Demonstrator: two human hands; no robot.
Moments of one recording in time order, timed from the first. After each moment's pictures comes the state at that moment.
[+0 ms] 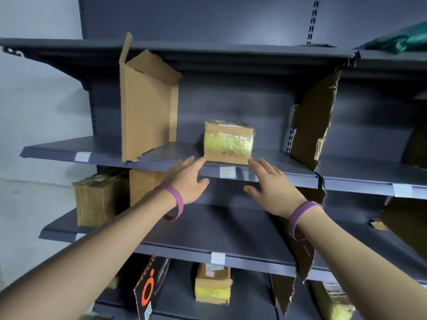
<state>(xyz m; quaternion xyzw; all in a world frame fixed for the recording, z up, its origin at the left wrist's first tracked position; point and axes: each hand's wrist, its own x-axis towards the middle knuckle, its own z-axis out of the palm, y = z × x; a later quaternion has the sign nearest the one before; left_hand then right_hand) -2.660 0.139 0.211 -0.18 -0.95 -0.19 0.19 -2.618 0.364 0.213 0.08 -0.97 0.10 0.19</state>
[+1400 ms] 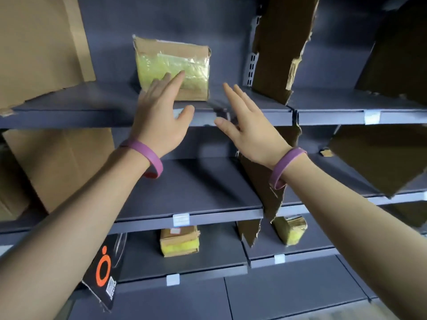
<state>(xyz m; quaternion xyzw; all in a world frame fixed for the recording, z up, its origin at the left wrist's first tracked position) -2.727 0.214 0.198 -0.31 -0.83 -0.33 0.32 -2.660 0.395 0.189 0.07 -0.93 0.22 0.28</state>
